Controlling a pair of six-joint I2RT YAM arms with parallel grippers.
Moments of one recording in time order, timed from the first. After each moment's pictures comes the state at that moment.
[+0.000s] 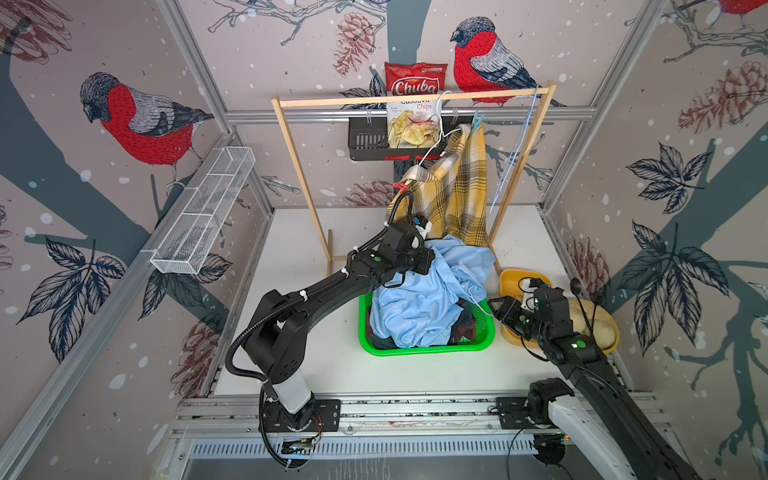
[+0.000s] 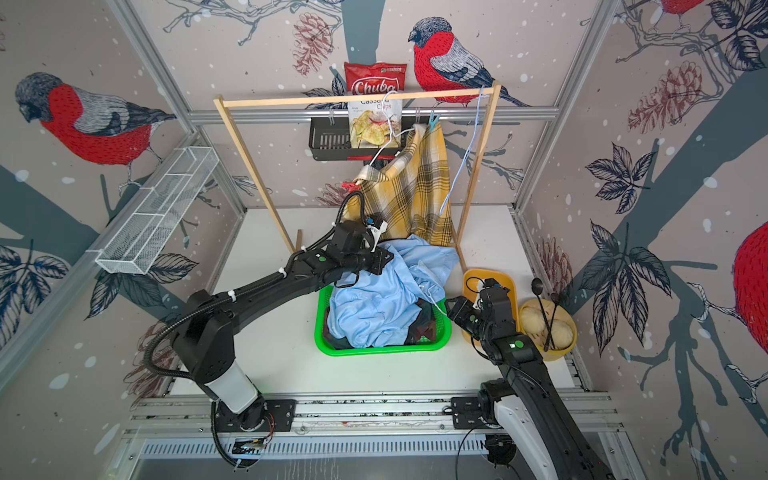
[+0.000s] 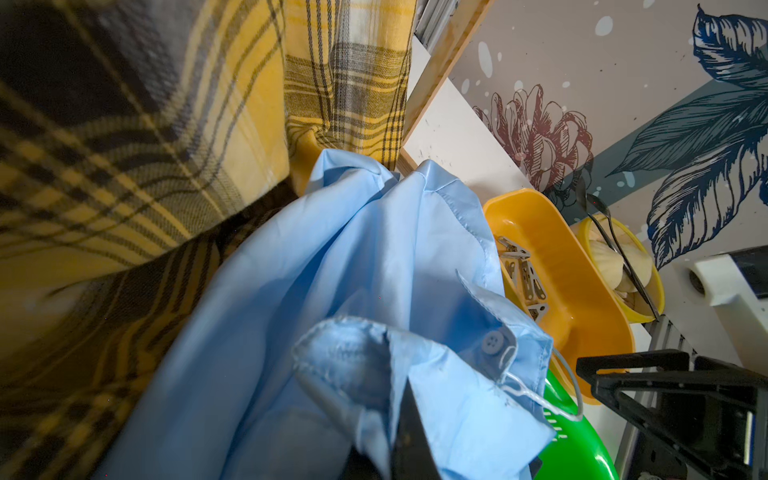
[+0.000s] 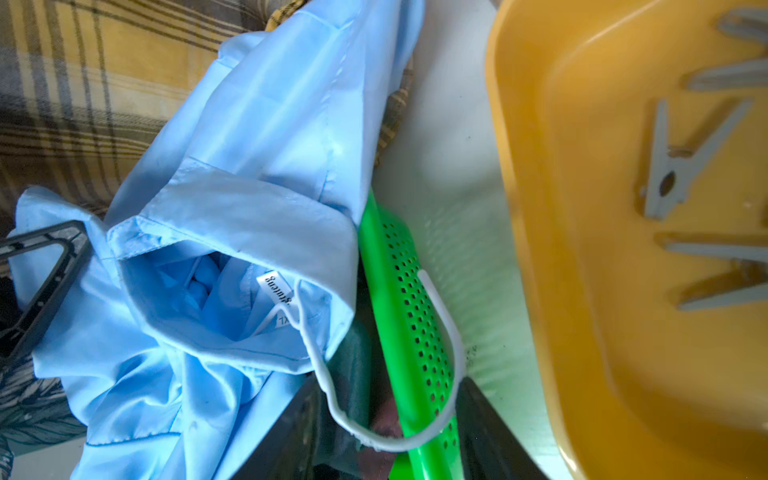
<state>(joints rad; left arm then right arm) -0.71 1.70 1.32 -0.21 0.21 -0.33 0.24 0.65 0.44 -0.49 -0.24 0.79</state>
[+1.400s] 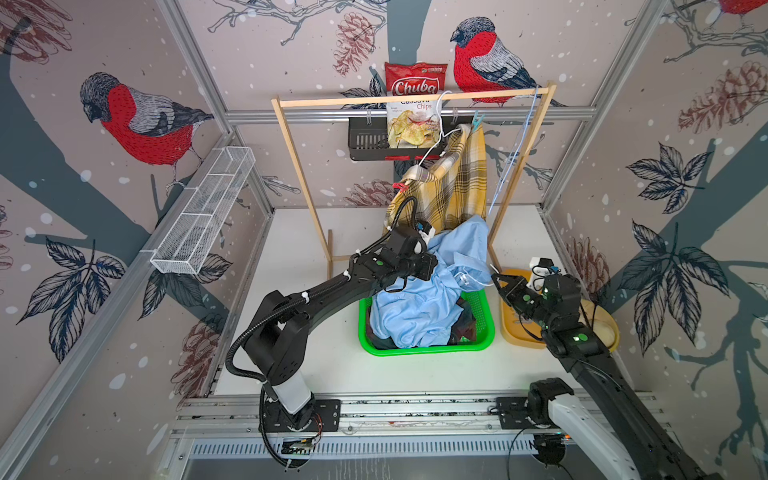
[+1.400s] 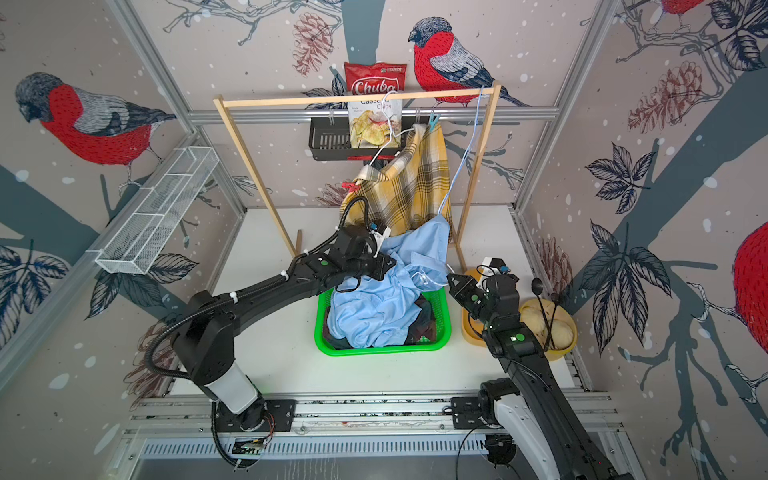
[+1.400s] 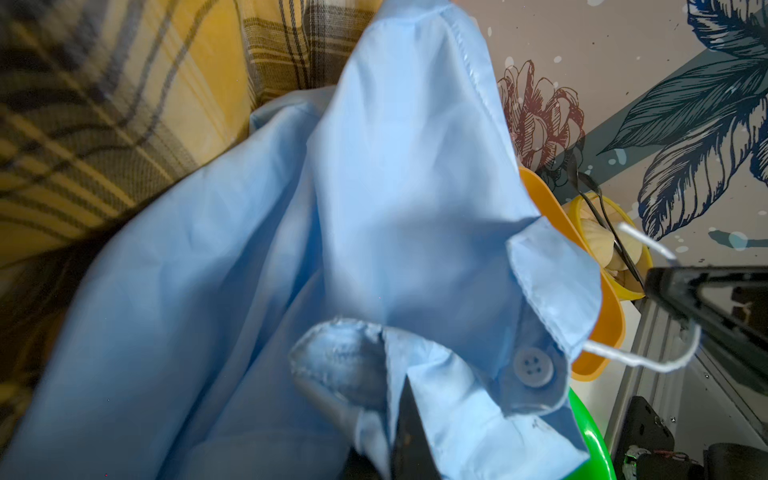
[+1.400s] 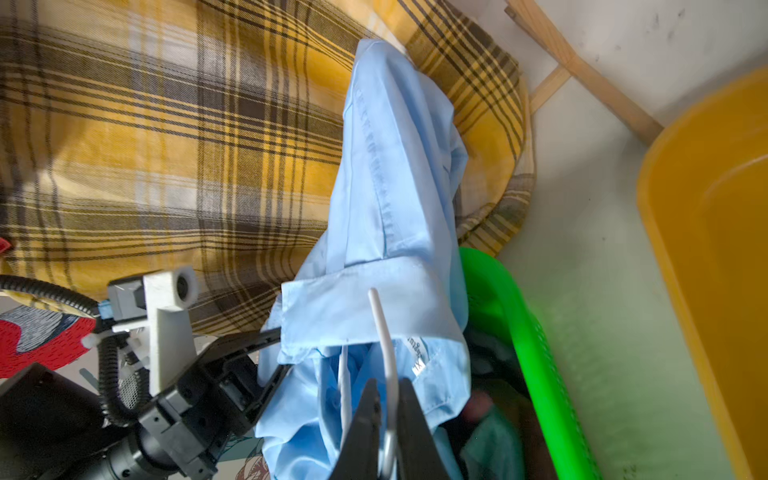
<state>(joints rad) -0.74 1.67 1.28 -0.21 0.23 -0.33 0.24 0.71 0.55 -0.20 -0.27 0.95</state>
